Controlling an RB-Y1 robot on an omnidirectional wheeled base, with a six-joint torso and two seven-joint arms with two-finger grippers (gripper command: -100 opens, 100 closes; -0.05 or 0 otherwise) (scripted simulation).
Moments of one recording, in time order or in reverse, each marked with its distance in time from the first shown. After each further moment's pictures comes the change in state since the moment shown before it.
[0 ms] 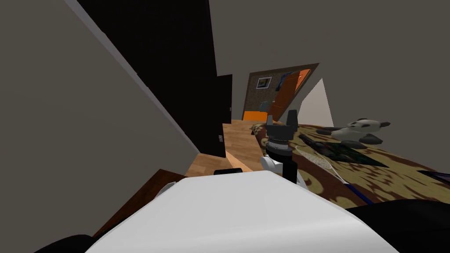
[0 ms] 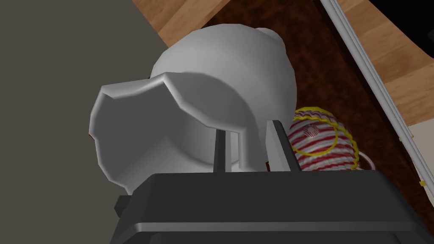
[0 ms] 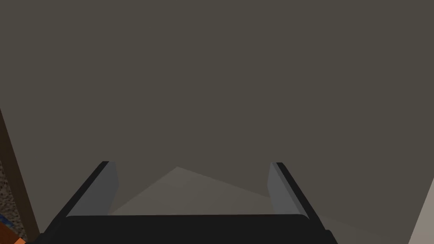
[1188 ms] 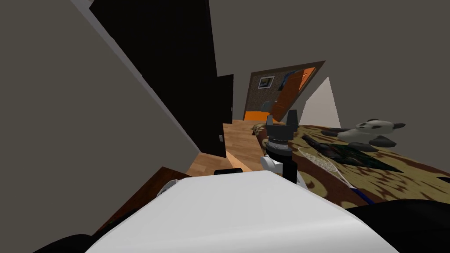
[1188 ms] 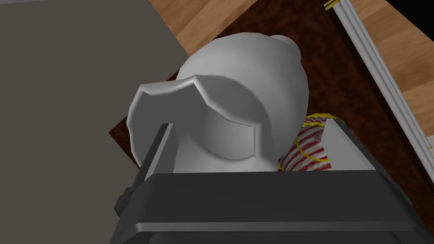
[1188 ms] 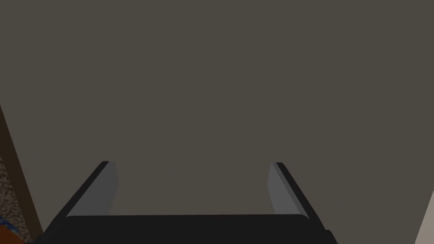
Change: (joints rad) left arm -0.012 0.013 0.001 -0.025 -0.002 -0.034 0.000; right arm 0.000 0.000 0.000 0.000 0.000 0.000 0.000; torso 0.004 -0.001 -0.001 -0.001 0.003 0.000
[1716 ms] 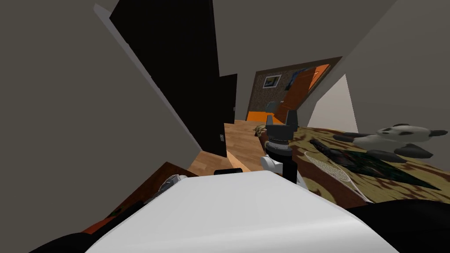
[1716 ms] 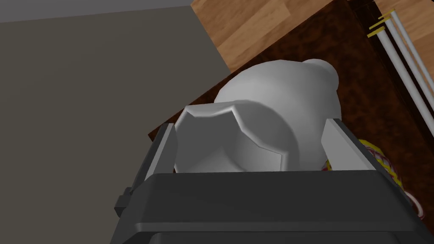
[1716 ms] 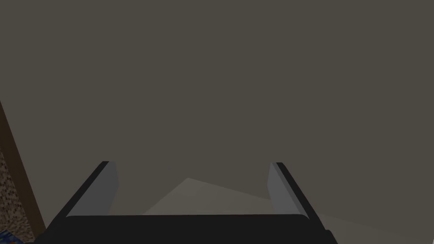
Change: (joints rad) left arm -0.052 0.005 -0.033 -0.002 -0.042 -0.137 -0.024; right arm 0.000 0.000 0.000 0.000 0.000 0.000 0.000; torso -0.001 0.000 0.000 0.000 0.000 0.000
